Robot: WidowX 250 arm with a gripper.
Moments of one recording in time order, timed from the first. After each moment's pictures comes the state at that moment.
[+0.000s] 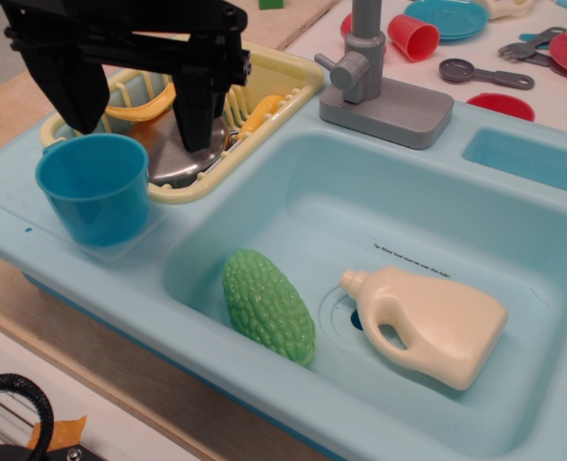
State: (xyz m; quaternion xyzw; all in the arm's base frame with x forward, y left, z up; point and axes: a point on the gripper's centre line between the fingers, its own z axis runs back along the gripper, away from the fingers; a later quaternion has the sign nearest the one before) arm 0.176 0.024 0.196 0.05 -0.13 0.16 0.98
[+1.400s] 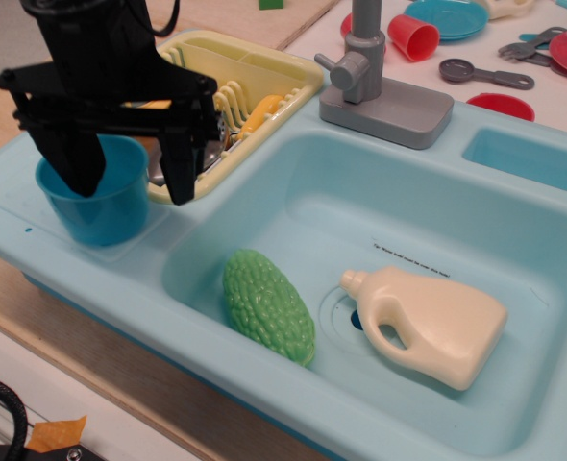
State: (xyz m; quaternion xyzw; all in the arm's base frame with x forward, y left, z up) arm 0.179 0.045 0.148 0.00 -0.08 0.21 0.97
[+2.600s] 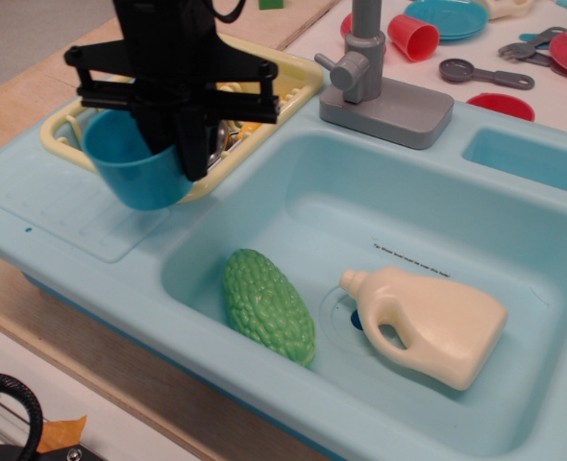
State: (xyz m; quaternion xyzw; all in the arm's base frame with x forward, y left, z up) arm 0.217 0.025 0.151 0.01 -0.08 0.17 0.98
